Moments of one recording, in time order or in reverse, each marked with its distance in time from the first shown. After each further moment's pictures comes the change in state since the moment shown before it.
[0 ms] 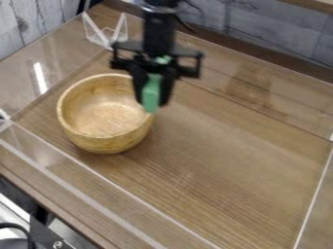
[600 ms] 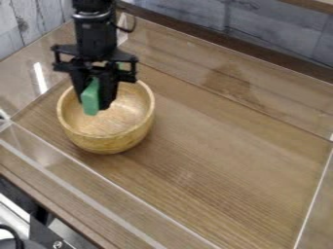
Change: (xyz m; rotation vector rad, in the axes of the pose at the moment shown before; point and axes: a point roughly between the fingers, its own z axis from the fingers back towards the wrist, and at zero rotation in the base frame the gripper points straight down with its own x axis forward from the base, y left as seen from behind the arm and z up) arm -0.005 0.055 -0.016 -0.017 -0.024 -0.099
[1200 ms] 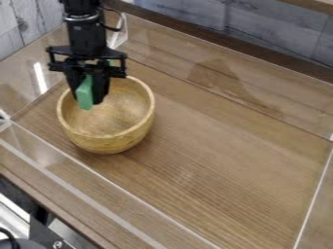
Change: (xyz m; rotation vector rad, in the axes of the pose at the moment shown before) arm 0.026 0.024 -0.012 -0.031 -0.016 0.061
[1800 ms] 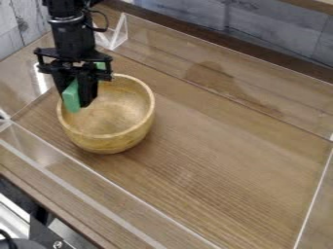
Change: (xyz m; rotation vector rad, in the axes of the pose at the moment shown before) arm -0.010 0.008 -0.002 -0.020 0.047 -0.105
